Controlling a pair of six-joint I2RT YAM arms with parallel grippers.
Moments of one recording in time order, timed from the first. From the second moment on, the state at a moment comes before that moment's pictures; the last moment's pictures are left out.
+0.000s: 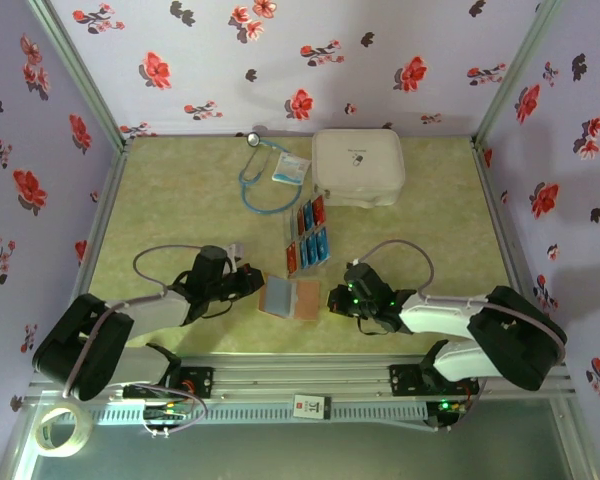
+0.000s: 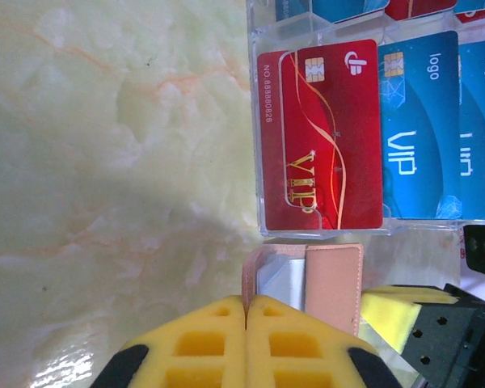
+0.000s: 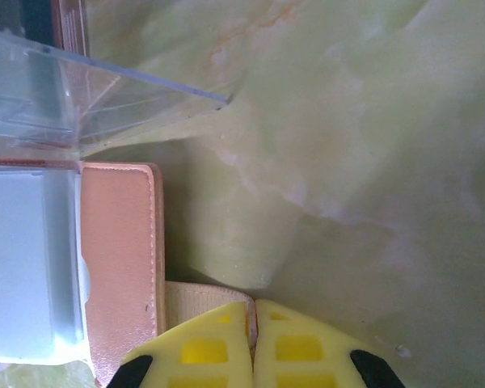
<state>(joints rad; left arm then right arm) -0.56 1.30 0.33 0.31 0.37 -0.89 0.84 1.32 0.35 0.13 -0.10 0.99</state>
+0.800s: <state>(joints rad) -0.60 1.28 0.32 0.48 0.42 -1.01 0.84 1.48 0.47 0.17 -0.16 0.95</state>
